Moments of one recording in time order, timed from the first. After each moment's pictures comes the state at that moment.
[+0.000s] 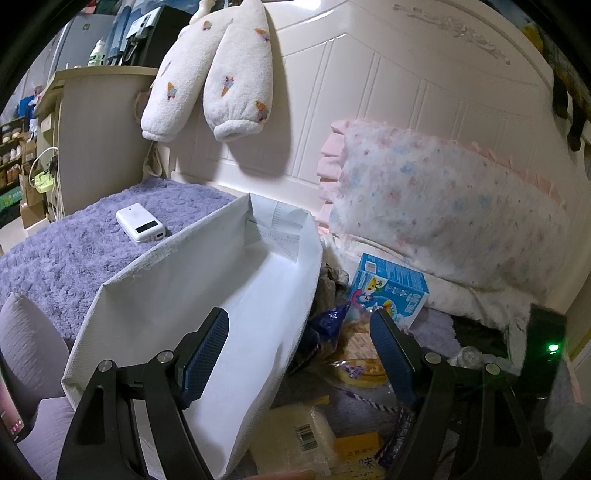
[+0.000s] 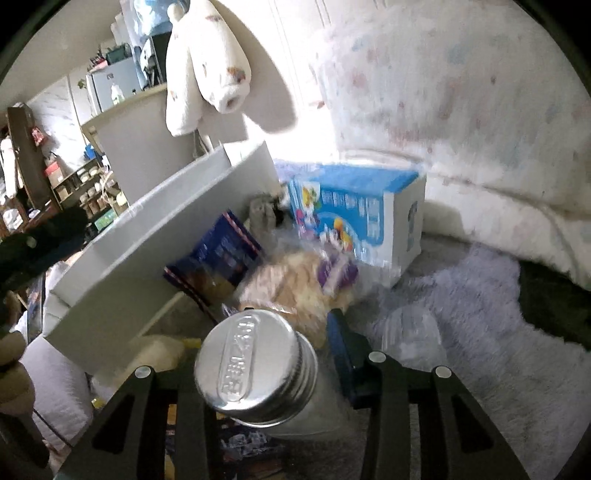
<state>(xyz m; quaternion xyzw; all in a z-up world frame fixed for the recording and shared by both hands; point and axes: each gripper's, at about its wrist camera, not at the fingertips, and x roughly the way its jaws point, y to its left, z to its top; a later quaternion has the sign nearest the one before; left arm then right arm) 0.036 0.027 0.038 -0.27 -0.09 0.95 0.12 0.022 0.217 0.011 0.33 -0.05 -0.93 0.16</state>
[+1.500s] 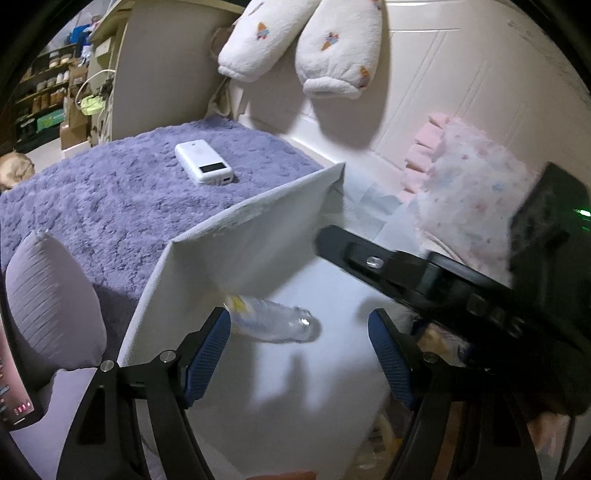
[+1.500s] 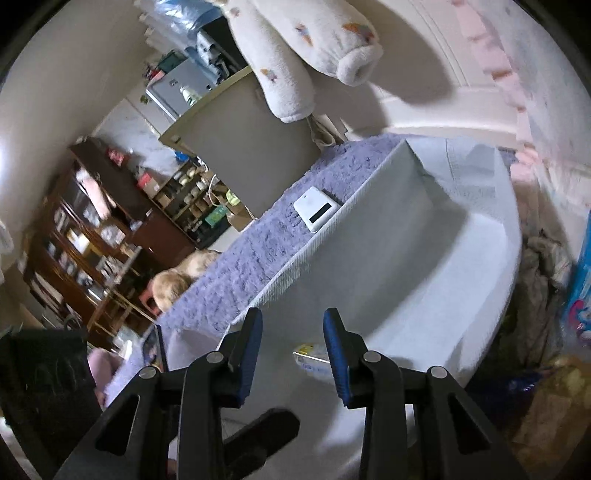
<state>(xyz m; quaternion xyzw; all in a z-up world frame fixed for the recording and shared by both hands) 0.002 -0.039 0.016 -0.37 -0.18 0.91 0.02 -0.077 0.072 0.044 0.39 -0.16 -0.83 0.37</state>
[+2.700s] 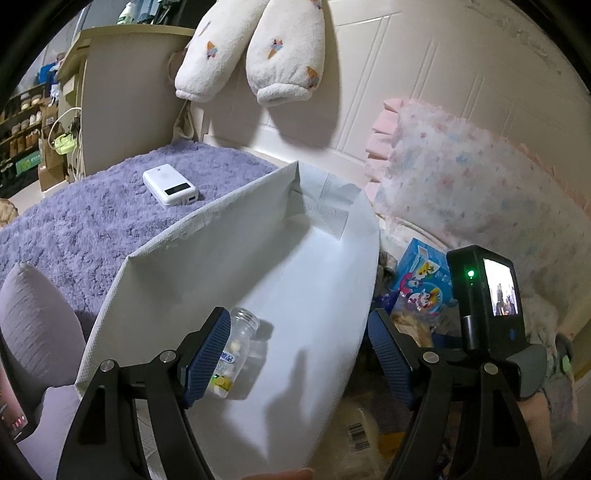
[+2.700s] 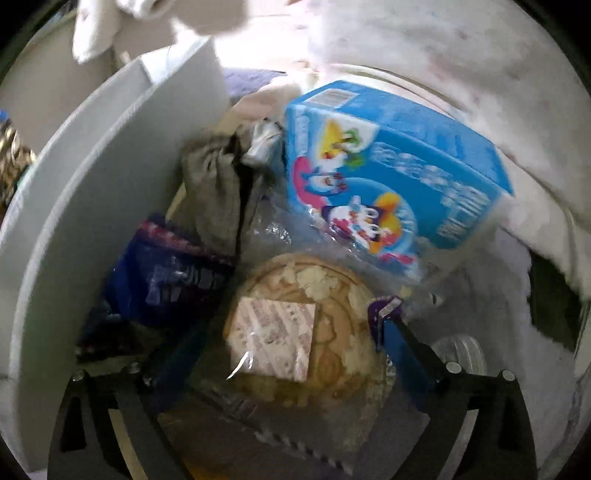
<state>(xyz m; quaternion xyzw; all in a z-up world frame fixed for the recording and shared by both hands) 0.008 -0.002 0.017 -0.34 -0.11 0.93 0.07 -0.090 0.158 -0.032 0.54 0.01 -0.84 0.02</state>
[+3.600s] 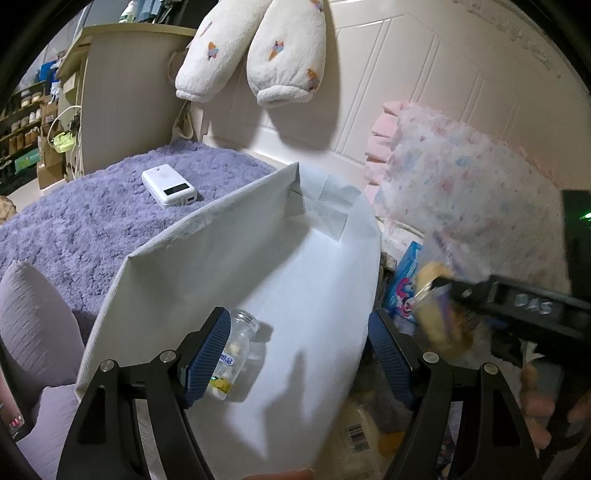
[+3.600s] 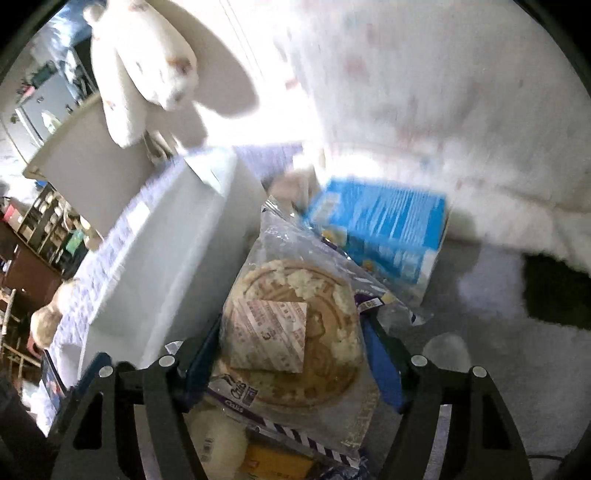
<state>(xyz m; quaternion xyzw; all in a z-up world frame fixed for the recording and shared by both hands) 0.009 -0.003 0.017 -0.33 -0.12 0.93 0.07 -0.039 0.181 0.054 0.43 -0.12 -0.89 0.07</state>
